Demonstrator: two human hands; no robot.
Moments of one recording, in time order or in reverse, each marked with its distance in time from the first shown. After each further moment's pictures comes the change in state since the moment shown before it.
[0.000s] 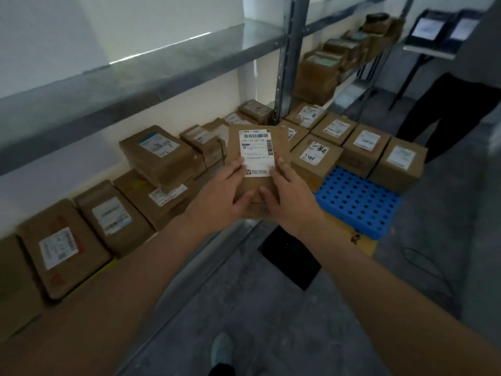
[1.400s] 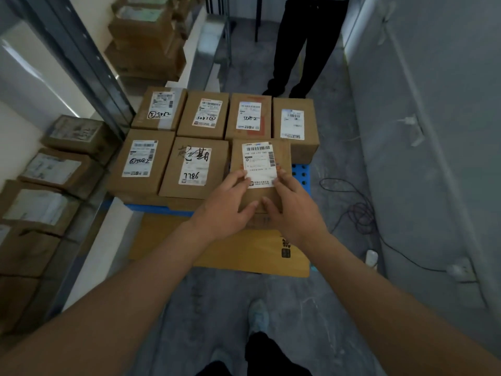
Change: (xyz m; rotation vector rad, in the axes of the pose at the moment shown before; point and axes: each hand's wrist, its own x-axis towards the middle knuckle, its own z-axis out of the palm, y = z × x) left_hand 0.285 0.100 0.235 -0.140 -0.505 0.405; right_hand 0.054 0.283 -0.004 0.022 0.099 0.666
